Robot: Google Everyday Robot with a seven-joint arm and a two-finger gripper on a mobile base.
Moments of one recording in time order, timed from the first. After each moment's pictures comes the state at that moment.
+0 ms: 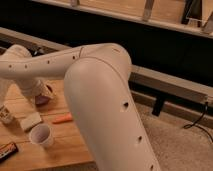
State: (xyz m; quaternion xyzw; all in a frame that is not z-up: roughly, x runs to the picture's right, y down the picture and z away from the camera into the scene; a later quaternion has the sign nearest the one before) arm -0.325 0.063 0.712 -0.27 0.13 0.43 0.85
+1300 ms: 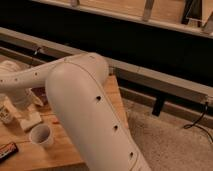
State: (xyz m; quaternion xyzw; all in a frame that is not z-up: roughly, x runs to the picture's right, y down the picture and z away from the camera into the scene) arm -0.375 0.114 0.740 -0.31 0.07 0.22 0.92
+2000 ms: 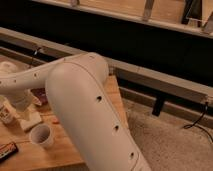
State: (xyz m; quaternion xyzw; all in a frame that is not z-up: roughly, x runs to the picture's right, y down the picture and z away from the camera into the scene) arm -0.379 0.112 0.740 -0.30 0.04 0.16 0.94
